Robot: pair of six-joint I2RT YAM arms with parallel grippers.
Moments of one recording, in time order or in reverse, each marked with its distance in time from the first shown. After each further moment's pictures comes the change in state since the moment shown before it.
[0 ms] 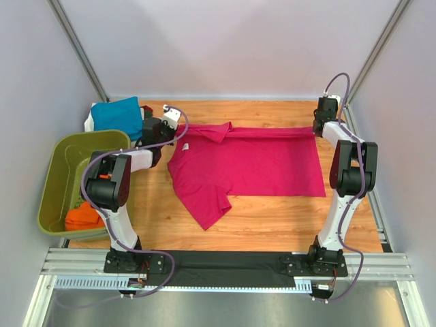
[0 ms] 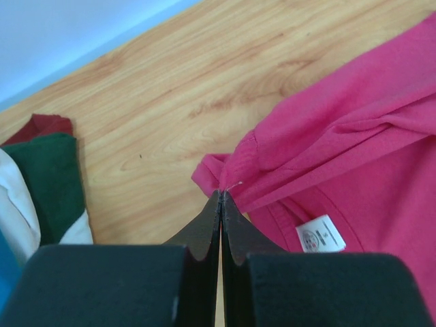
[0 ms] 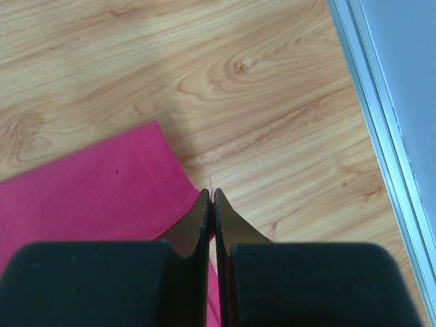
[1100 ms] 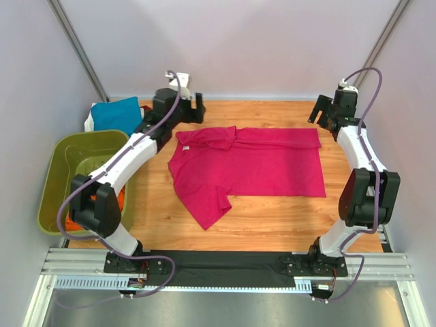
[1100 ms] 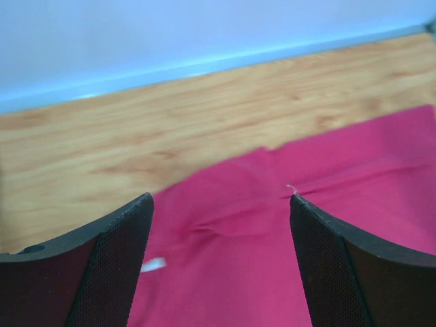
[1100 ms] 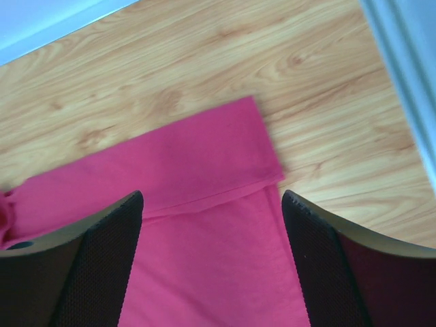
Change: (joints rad) left arm -0.205 -0.266 0.346 -0.550 -0.136 -0.426; right arm -0.015 -0.372 -0.105 -0.145 -0.233 0.157
